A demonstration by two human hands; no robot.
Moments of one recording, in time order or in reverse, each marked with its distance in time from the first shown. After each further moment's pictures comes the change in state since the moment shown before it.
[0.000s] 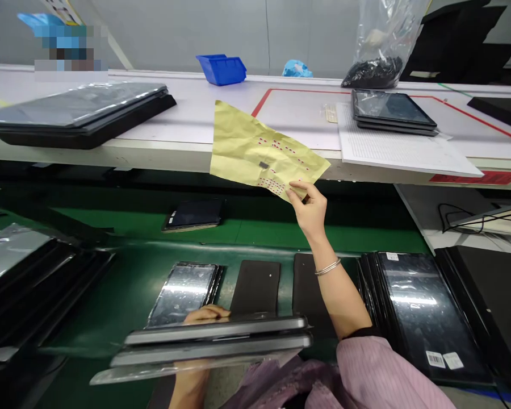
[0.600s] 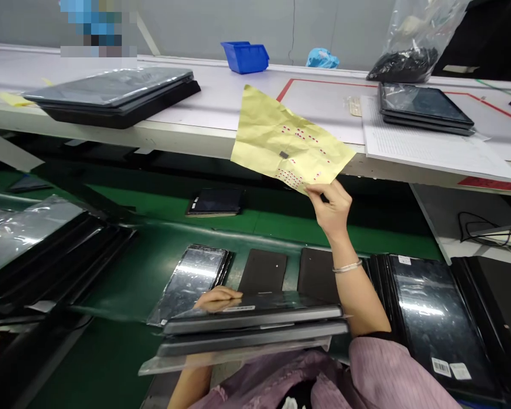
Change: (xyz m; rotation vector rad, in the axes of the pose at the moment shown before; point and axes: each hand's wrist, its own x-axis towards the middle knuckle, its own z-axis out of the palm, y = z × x) left_hand 0.010 0.021 0.014 0.057 -0.034 0.047; right_hand 0.002 -0.017 -0.021 -0.077 -0.033 -0.268
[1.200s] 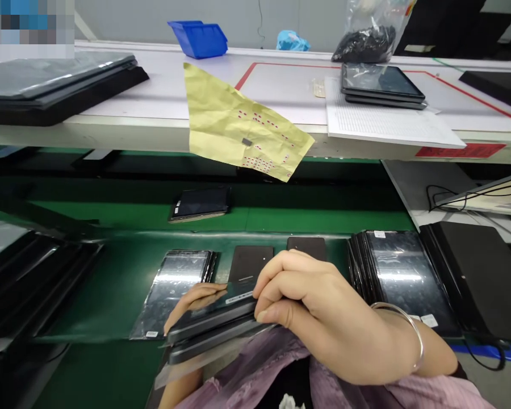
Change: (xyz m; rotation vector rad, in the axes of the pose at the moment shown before) left_hand 0.009 0.019 0.016 0.274 -0.035 0.127; right_hand 0.000 -0.178 -0.086 0.098 -1.004 0.366
